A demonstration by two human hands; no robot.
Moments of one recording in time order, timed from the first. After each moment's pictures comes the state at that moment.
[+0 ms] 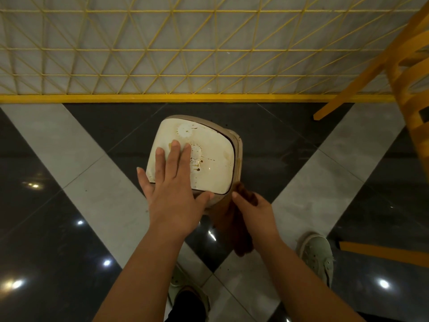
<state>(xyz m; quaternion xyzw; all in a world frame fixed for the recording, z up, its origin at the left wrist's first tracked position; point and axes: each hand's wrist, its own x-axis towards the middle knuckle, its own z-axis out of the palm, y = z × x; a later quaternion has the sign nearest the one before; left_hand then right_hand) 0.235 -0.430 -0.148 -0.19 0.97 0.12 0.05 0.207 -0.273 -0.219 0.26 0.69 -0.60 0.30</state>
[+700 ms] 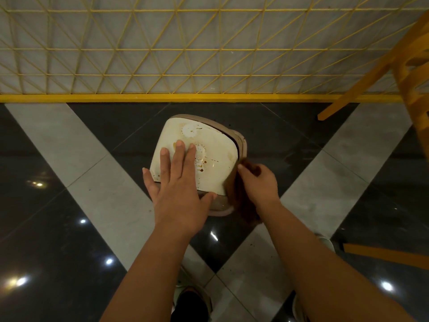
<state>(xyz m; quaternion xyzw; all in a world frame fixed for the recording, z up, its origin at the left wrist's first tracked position) 0.234 -0.429 -0.148 -0.20 0.97 0.13 0.05 0.146 -0.286 -0.214 0.19 0.78 -0.53 0.25</state>
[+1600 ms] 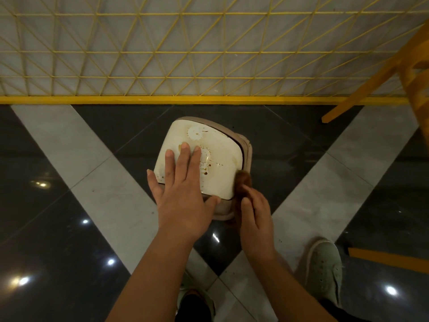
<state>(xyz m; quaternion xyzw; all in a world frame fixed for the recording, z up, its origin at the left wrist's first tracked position) 0.234 -0.430 -0.145 -0.19 0.97 0.13 0.05 0.237 -0.288 -0.220 0.05 0.81 -0.58 0.10</state>
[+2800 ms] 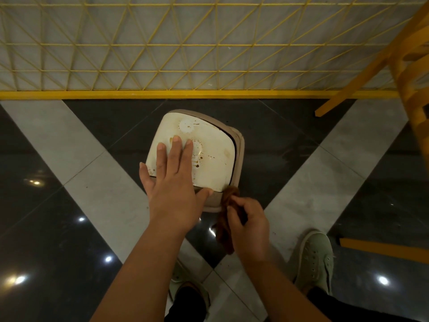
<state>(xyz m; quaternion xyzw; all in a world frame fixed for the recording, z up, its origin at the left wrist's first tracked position) 0.234 -0.430 -0.147 -0.19 0.97 0.11 0.05 0.254 -0.280 -0.229 0.01 0.86 -0.50 0.09</state>
